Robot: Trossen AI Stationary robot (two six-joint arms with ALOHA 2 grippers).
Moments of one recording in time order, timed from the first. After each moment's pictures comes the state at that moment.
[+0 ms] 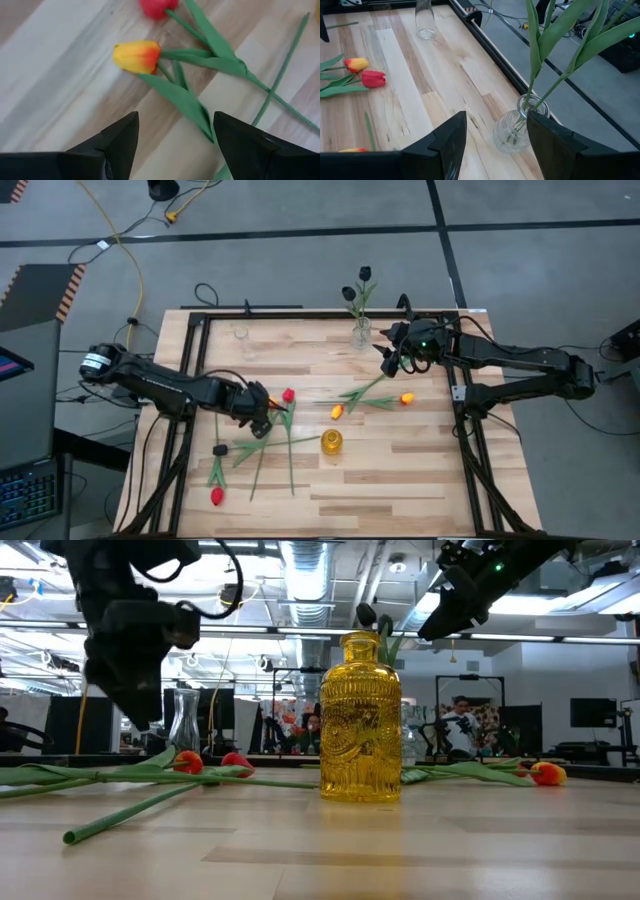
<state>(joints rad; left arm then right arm) -0.17 1.29 0.74 -0.67 -0.17 -0.91 -0.27 1.03 0.84 -0.34 0.31 -0.02</state>
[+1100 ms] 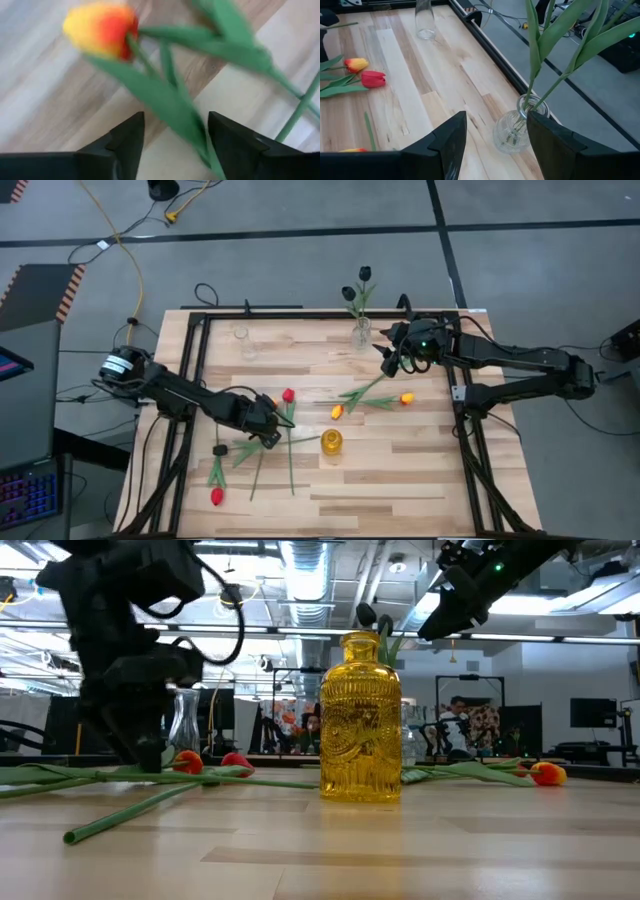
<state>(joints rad) -0.25 1.51 0.72 -0.48 -0.21 -1.01 -0.27 1.03 0.84 -0.34 0.32 -0.02</state>
